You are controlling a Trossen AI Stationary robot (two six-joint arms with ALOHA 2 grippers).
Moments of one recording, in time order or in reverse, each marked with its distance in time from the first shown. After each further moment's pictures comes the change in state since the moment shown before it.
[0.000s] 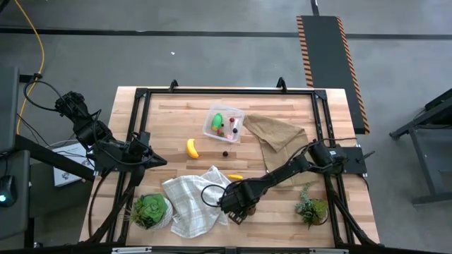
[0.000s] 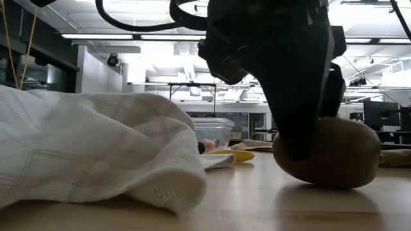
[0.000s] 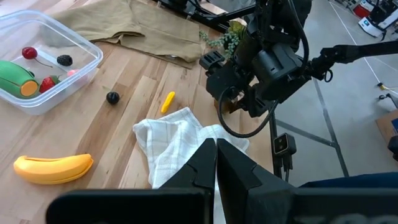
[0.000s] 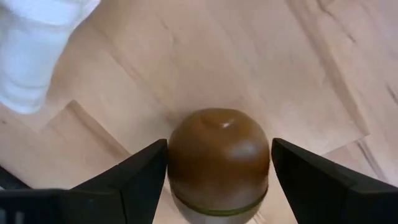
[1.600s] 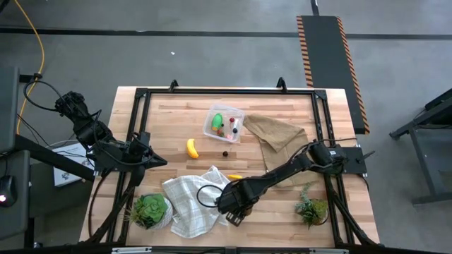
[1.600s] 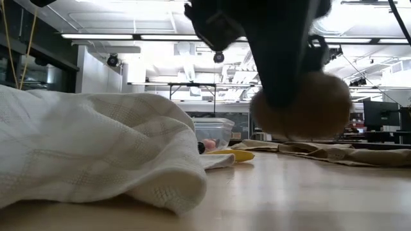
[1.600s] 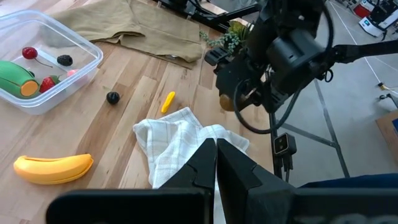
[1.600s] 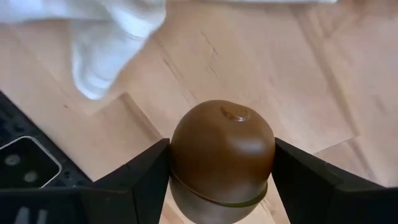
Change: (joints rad) left arm 0.000 0.002 0.000 0.000 0.000 0.000; right arm -0.009 0.000 0.122 -0.078 0.012 -0.056
